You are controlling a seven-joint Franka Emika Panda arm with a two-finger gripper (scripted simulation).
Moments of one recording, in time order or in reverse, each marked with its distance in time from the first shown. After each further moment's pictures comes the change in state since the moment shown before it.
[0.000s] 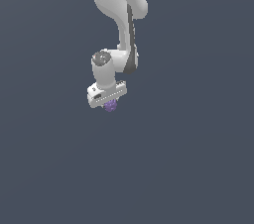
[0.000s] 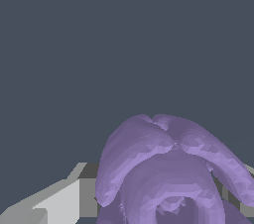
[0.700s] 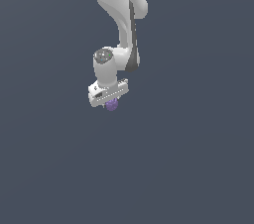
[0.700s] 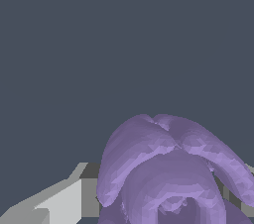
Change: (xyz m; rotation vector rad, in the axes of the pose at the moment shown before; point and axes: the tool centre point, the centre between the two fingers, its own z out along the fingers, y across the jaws) arm 0.006 -0.006 -0.011 0.000 0.000 0.000
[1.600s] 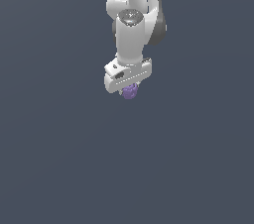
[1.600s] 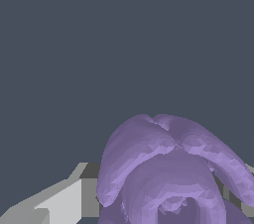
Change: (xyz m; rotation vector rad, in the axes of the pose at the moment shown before) arm 0.070 -0.069 -0.135 -0.002 0.000 -0.002
